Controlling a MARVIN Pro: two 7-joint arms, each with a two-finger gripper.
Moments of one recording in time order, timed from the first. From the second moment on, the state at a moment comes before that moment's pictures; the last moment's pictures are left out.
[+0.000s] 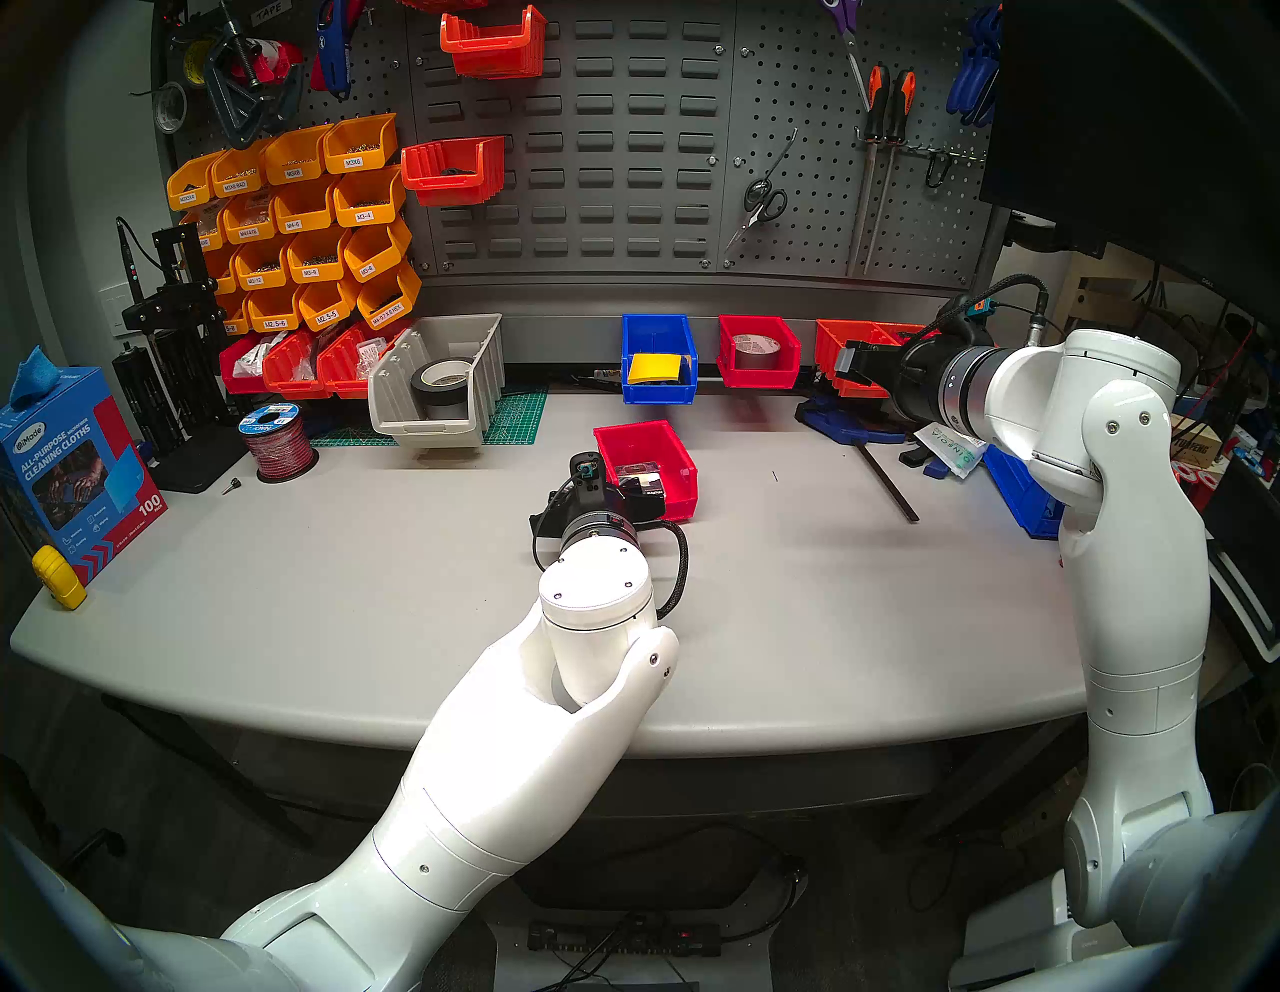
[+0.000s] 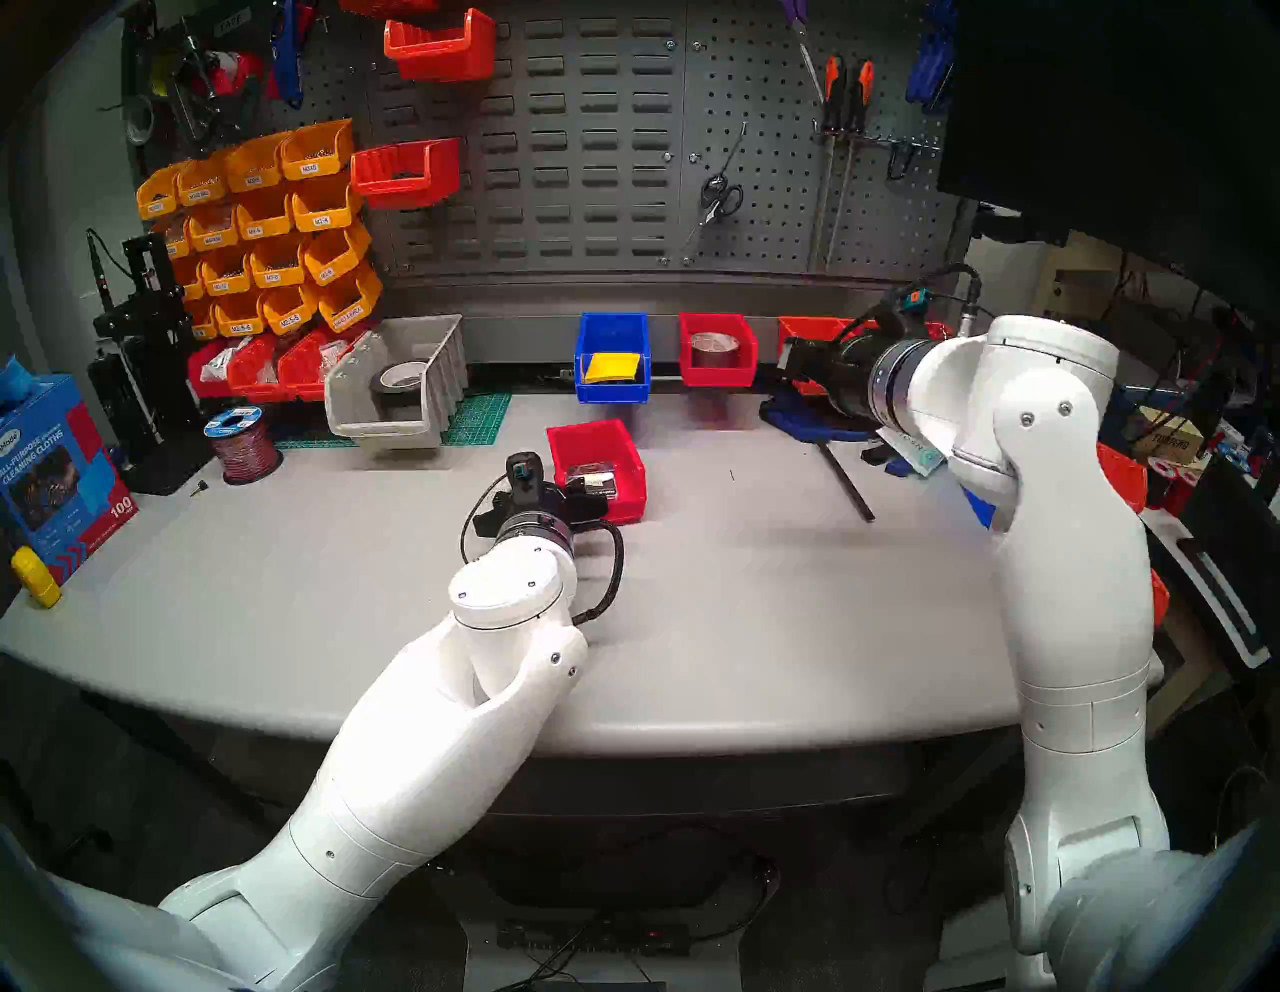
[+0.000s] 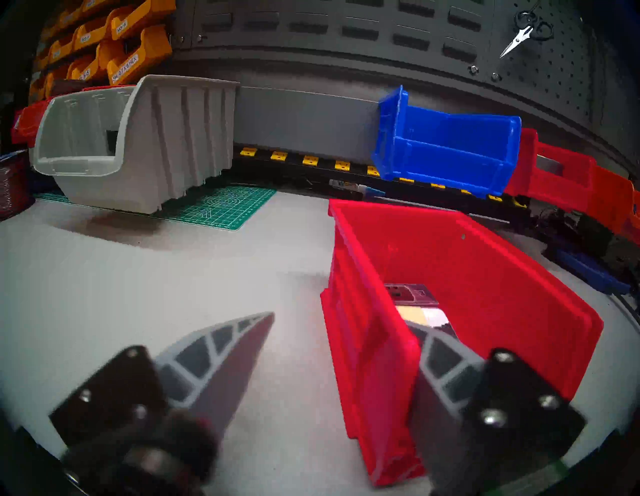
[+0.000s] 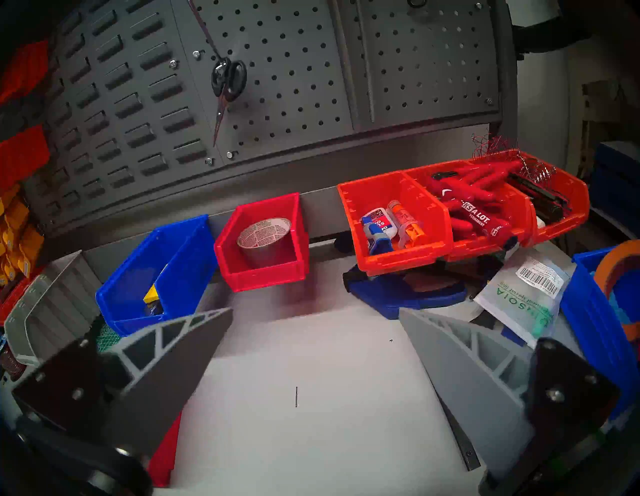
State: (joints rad) left arm 1.39 -1.44 -0.95 -1.89 -0.55 0.47 0.92; right arm -1.22 -1.04 1.57 -2.15 1.37 0.96 -0.87
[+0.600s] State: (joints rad) left arm 1.38 -1.43 -1.01 -1.92 -0.57 0.46 0.92; right arm -1.22 -1.04 1.57 -2.15 1.37 0.96 -0.87
